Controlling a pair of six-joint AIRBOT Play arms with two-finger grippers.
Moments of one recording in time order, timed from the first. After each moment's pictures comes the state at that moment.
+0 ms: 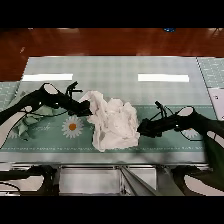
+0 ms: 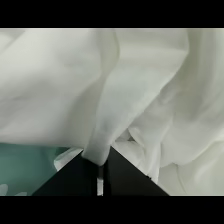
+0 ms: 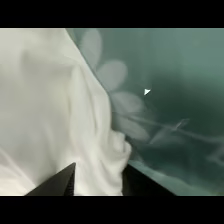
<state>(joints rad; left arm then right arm) -0.18 -1.51 0.91 0.78 -1.04 -1.35 0.12 -1.29 0.53 -0.63 1.02 1.30</state>
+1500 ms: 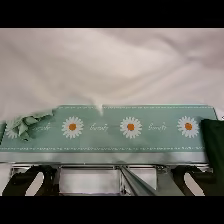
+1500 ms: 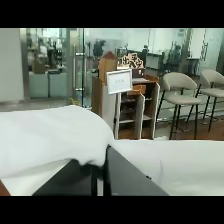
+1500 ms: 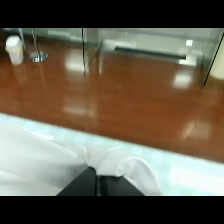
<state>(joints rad) 0.09 -0.66 1.88 0.97 -1.05 -1.41 -0.07 -0.74 1.97 -1.24 1.51 1.48</state>
